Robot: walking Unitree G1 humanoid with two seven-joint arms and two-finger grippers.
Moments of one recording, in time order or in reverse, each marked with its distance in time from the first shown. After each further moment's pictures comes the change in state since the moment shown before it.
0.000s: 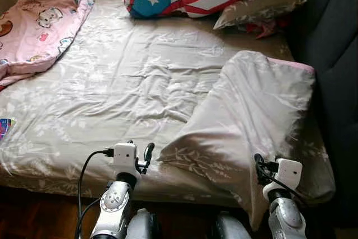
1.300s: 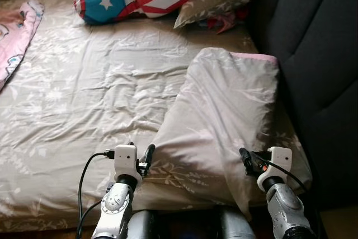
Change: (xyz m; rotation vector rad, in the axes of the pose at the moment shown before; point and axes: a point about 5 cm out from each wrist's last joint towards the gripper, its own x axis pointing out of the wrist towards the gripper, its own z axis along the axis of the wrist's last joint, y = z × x) left arm 0.000 -0.004 0.002 -0.002 -0.009 -0.006; right arm 0.024 0.005 0.008 0.088 0.156 0.140
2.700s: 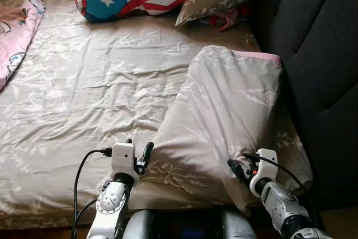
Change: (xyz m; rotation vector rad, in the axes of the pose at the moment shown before) left arm -0.005 0.003 0.010 0.040 -0.016 -0.031; right arm 0.003 0.013 -0.022 0.058 0.306 0.107
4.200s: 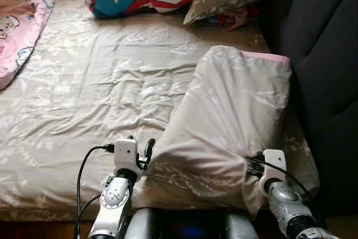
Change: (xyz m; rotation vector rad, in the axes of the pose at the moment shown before) left arm 0.010 -0.005 0.005 -0.013 -0.005 0.021; right arm -0.019 -0.054 0.039 -0.269 -0.114 -0.474
